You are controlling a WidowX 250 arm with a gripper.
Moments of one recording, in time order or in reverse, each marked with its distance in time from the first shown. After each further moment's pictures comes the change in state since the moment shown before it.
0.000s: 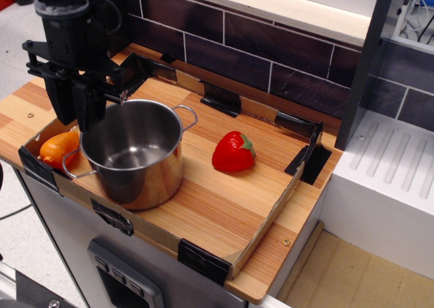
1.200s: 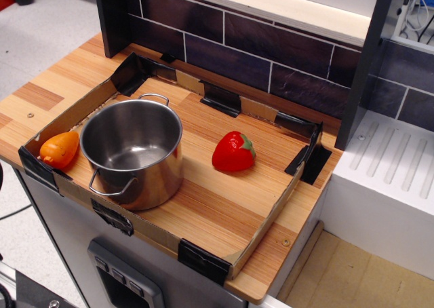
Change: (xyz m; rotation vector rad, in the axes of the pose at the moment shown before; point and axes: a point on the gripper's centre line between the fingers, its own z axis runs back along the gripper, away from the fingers) arm 0.012 -0.043 0.144 0.045 -0.145 -0.016
